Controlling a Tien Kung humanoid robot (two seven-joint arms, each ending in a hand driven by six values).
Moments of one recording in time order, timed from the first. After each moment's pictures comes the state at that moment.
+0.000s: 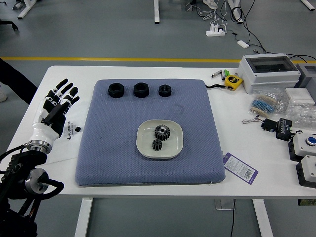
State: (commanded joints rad) left arm -0.20 0.06 -1.47 -1.30 0.85 0.10 -0.09; right arm 0.13 -0.25 0.35 0.27 0.27 -0.28 0.02
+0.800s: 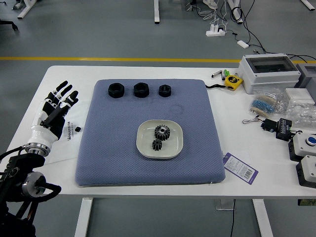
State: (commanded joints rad) left arm -0.19 0.04 -1.51 -1.30 0.90 0.03 -0.08; right arm 0.15 -0.26 0.35 0.27 0.27 -0.28 0.02
